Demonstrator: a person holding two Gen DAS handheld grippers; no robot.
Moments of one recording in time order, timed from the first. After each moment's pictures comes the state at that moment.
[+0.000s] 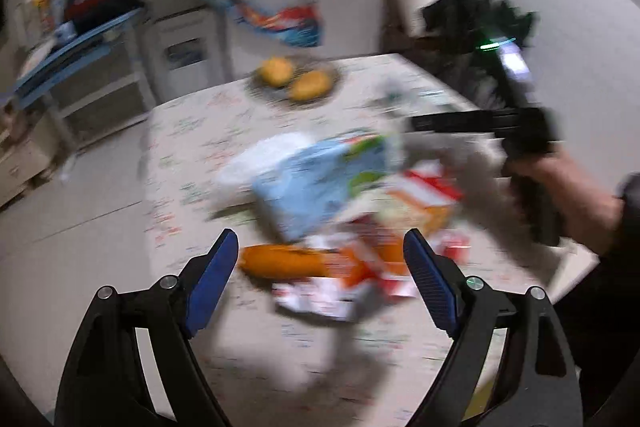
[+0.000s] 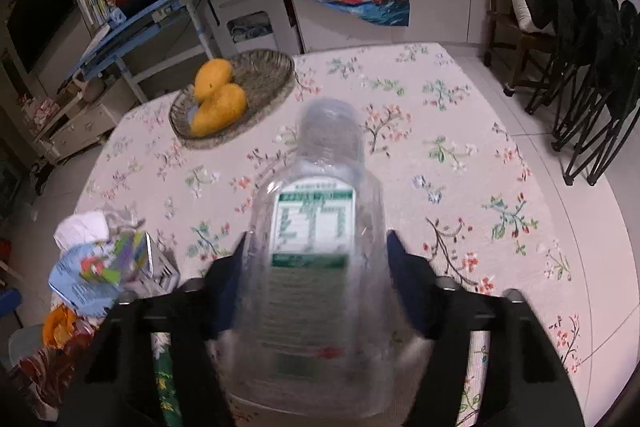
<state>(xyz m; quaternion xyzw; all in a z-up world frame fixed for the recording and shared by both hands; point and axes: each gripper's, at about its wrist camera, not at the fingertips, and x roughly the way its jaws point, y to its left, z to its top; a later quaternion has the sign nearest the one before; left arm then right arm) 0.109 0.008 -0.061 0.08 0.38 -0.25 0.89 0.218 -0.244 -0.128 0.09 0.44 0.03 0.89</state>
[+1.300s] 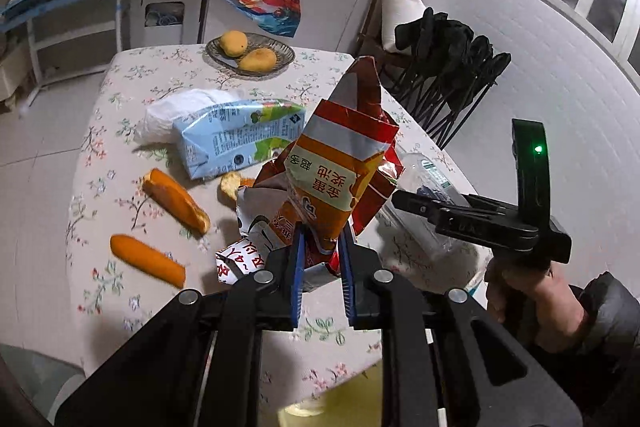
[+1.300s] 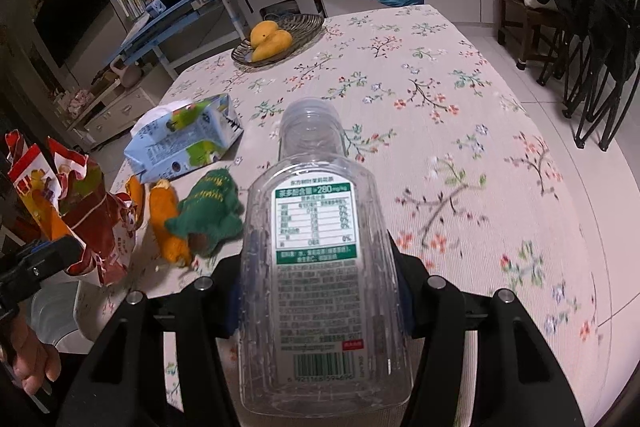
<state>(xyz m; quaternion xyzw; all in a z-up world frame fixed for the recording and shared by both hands) 0.060 -0.005 -0.069 -0.05 0.42 -0.27 0.87 0.107 -0.241 -0.127 0.13 0.45 0.07 0.88</state>
